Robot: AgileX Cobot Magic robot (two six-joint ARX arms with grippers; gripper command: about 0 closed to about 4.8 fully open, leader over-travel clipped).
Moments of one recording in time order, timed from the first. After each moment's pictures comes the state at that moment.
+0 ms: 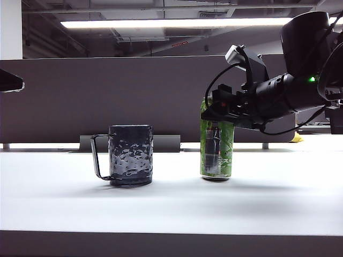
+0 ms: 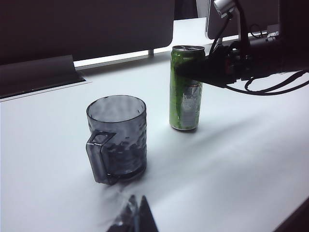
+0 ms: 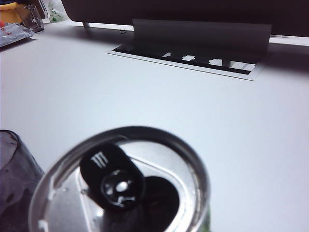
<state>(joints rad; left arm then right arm) -0.63 0.00 0.01 -0.03 0.02 0.05 0.39 1.75 0.69 0.90 -0.31 0.11</state>
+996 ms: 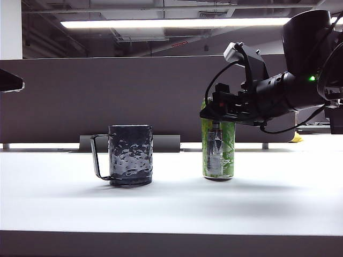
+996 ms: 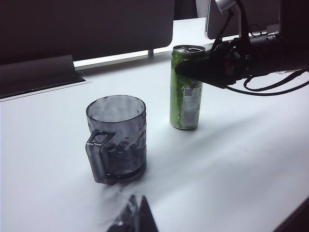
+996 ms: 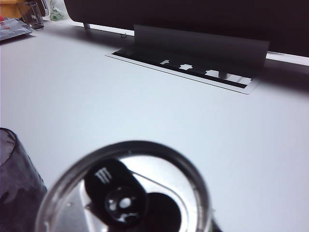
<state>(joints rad) -0.63 0.00 0.01 -0.03 0.02 0.05 0.39 1.75 0.69 0.92 -0.31 0.04</state>
